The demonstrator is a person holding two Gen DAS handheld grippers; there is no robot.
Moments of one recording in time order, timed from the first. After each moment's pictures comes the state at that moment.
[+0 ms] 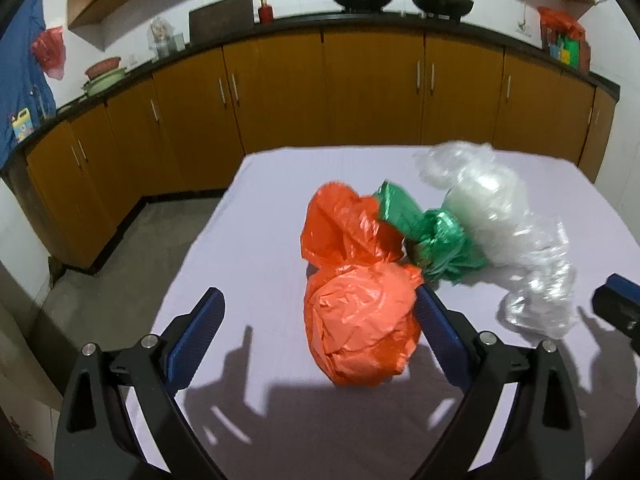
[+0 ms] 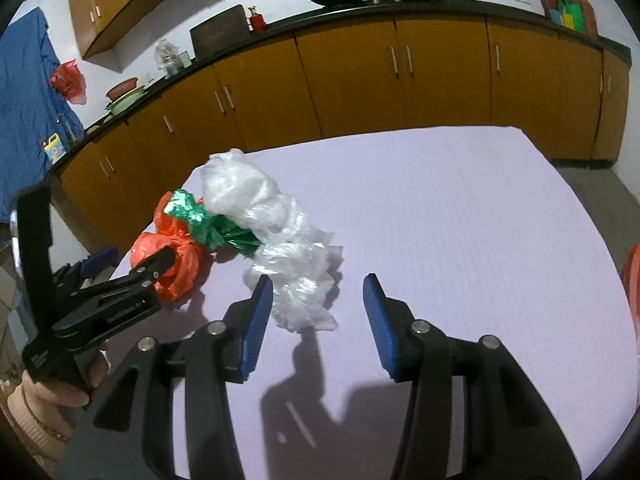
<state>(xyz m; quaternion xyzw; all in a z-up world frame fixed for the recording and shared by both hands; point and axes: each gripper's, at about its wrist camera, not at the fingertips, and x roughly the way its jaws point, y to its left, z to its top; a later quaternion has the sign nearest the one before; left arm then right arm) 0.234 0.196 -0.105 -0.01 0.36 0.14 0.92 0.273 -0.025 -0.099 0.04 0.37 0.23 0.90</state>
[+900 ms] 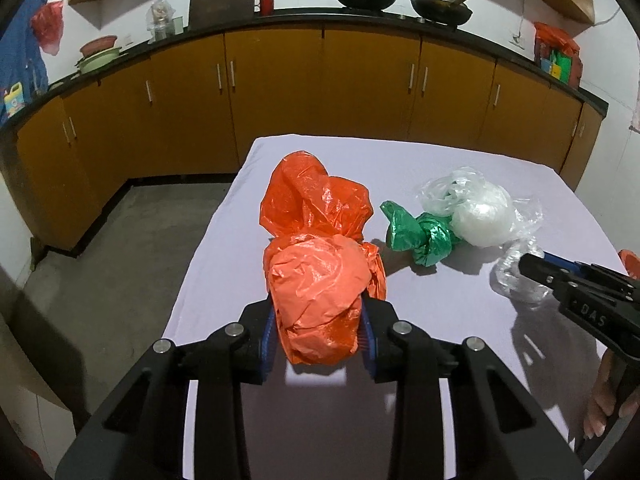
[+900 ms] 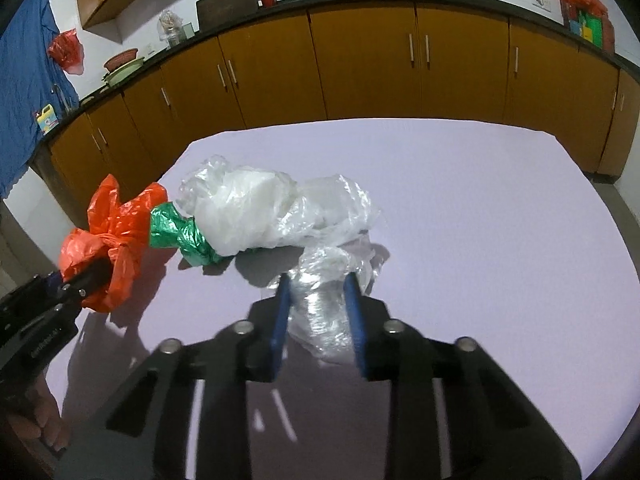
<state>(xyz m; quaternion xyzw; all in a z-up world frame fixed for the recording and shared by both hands) 0.195 0.220 -0.096 -0.05 0.35 0.11 0.93 0.295 0.021 -0.117 -0.01 0.39 0.22 0.89</state>
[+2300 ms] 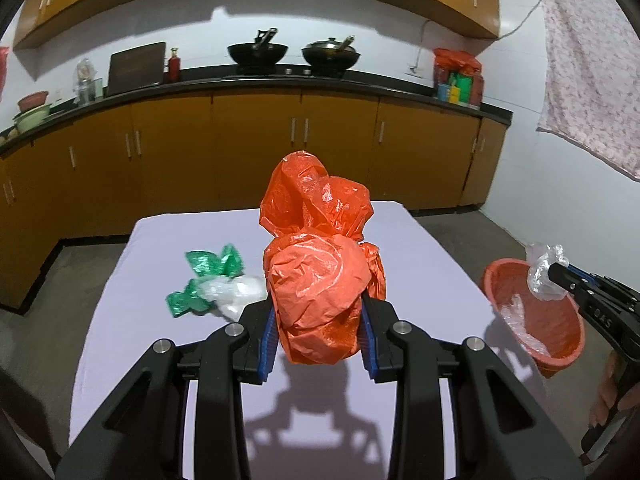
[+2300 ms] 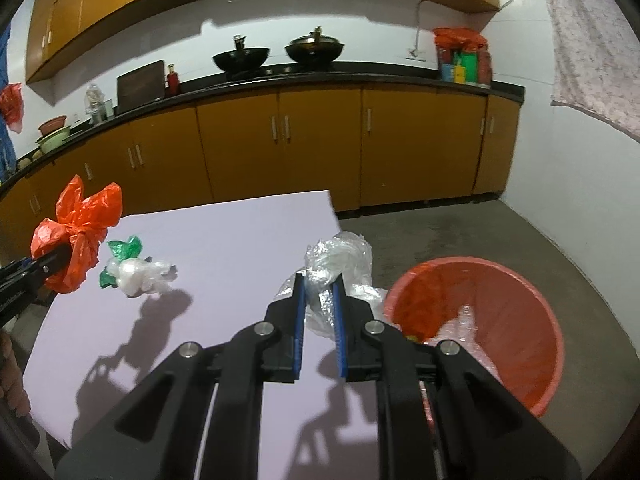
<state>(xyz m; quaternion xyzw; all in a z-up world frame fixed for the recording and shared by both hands) 0.158 0.070 -0.013 -0.03 0.27 -0.05 0.96 0.175 -0.200 -0.012 0.01 0.28 0.04 0.96</state>
